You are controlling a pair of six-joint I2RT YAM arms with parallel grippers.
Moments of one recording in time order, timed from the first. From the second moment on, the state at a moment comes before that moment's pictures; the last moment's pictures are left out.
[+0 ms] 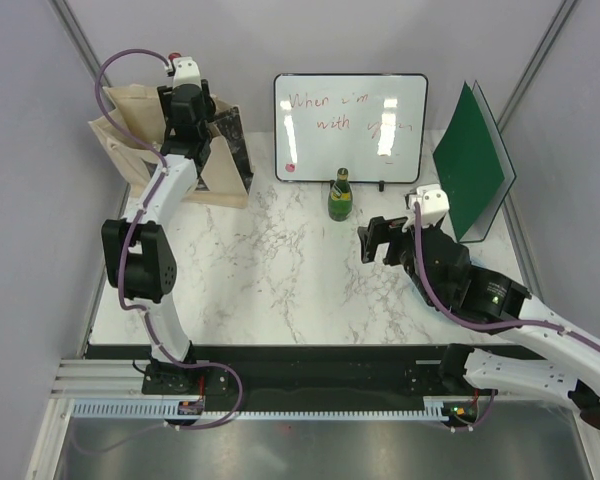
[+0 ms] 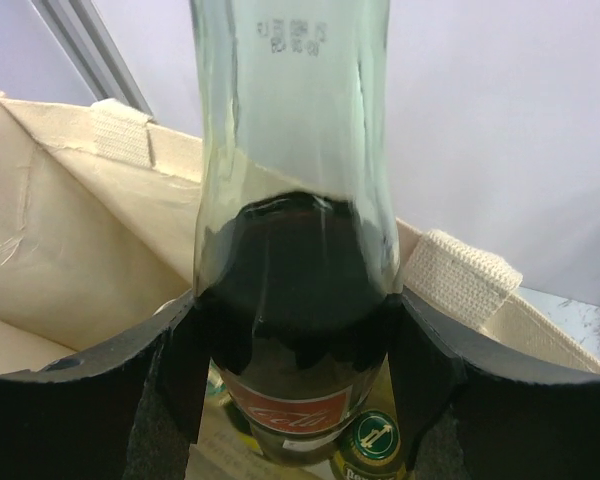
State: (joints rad) left arm -0.14 1.89 1.71 0.08 -0.53 0.05; right arm 1.03 0.84 1.05 -0.48 0.70 0.36
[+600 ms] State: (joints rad) left arm -0.11 1.89 1.65 0.15 -0.27 -0.01; right arm 1.03 0.86 1.03 -0.45 0.71 0.33
